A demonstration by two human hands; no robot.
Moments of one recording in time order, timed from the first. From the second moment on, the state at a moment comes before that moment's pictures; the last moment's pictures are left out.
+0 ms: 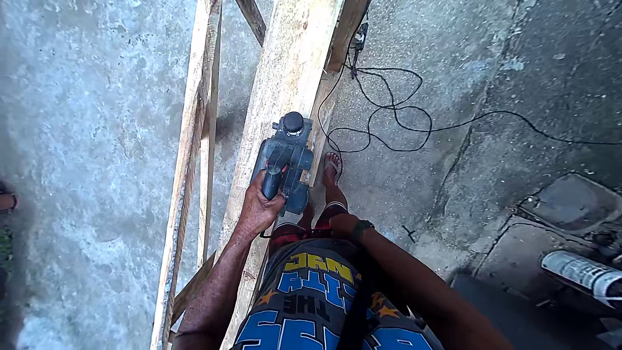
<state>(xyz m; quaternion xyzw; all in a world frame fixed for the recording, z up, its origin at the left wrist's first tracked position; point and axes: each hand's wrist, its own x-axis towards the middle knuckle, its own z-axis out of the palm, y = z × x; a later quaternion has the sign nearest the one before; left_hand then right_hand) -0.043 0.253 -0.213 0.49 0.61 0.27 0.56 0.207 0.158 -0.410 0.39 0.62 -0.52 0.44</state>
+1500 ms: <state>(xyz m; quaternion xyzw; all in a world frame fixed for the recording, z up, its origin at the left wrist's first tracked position) 0.055 0.510 -0.205 0.54 0.61 0.23 0.54 0.303 0.327 -0.370 0.46 0.59 -0.57 0.33</state>
